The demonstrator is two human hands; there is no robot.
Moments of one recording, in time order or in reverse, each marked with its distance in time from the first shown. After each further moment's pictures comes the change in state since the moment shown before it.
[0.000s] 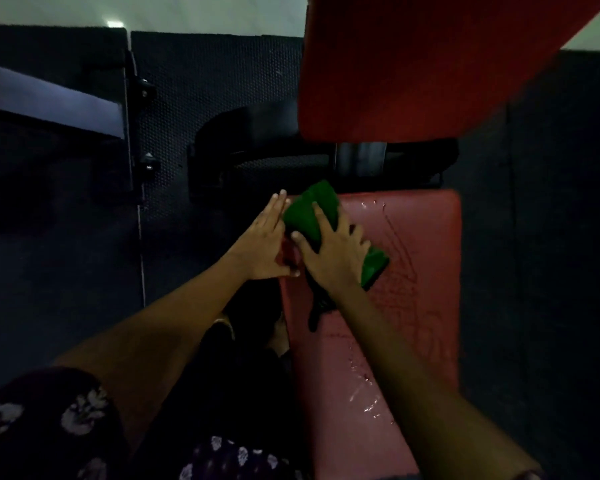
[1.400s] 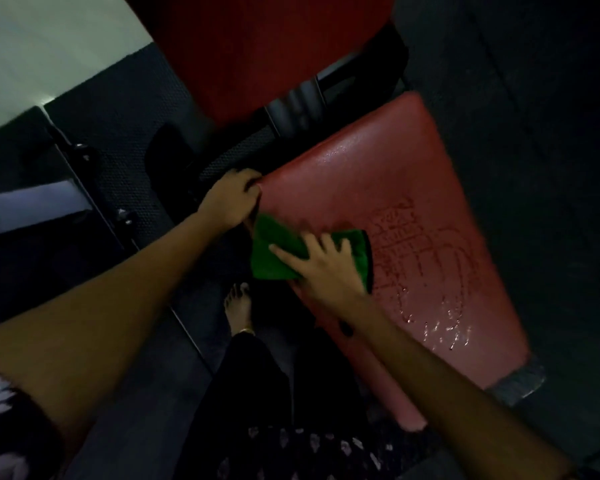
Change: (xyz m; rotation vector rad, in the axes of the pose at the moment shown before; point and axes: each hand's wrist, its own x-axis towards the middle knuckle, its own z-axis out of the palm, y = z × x) left_hand 0.064 0.009 -0.044 -0.145 -0.096 -0.232; right_hand -0.061 0.015 0.049 -0.089 0.075 -0.181
